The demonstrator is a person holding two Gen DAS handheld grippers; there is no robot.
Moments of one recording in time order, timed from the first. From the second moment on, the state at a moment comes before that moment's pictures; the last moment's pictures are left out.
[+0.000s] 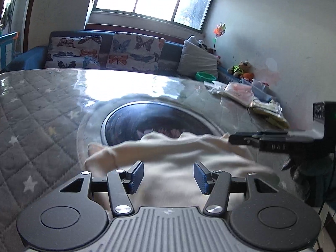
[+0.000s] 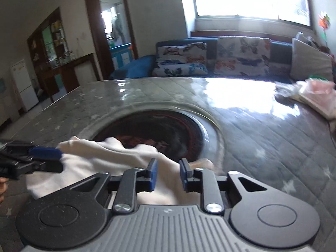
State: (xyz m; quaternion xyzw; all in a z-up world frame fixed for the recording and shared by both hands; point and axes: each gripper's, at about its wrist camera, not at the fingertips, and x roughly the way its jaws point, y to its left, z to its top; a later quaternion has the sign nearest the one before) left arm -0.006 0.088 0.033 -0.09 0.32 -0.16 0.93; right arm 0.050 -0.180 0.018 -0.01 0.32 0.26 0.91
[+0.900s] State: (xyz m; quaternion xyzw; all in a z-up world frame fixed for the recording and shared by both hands) left arm -0.028 0.081 0.041 -0.04 0.31 -0.11 0.94; right arm -0.013 -0.143 0.027 -0.11 0.27 0.29 0.91
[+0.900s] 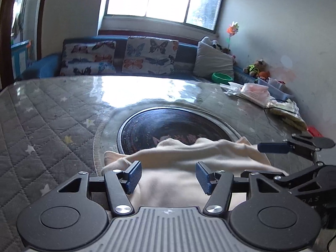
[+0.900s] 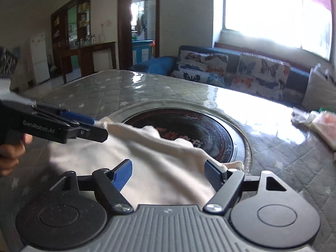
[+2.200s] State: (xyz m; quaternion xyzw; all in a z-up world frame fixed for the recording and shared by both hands) left arm -0.058 0.074 0.016 -0.01 0.31 -0.11 0.94; right arm -0.051 -0.171 0.006 -0.05 0.29 0.27 0.92
